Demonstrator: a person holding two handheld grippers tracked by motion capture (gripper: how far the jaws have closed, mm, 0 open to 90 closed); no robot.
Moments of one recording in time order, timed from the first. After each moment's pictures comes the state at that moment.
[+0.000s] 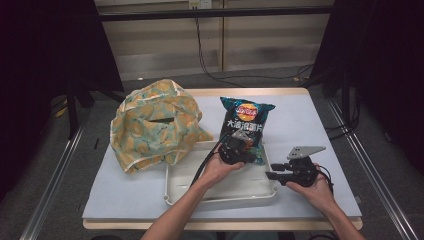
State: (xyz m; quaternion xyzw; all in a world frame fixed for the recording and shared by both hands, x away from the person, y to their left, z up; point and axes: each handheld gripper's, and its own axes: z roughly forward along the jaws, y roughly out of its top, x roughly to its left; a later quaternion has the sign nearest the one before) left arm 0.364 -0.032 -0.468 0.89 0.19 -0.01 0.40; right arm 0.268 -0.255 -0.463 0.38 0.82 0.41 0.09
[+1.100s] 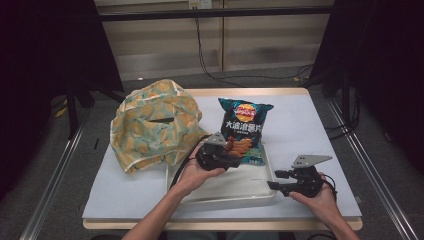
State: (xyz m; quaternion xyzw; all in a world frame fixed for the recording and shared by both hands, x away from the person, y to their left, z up) left arm 0.338 0.046 -0.439 0.87 0.18 -0.02 0.46; right arm 0.240 -0.255 -0.462 0.39 0.82 0.42 0.08
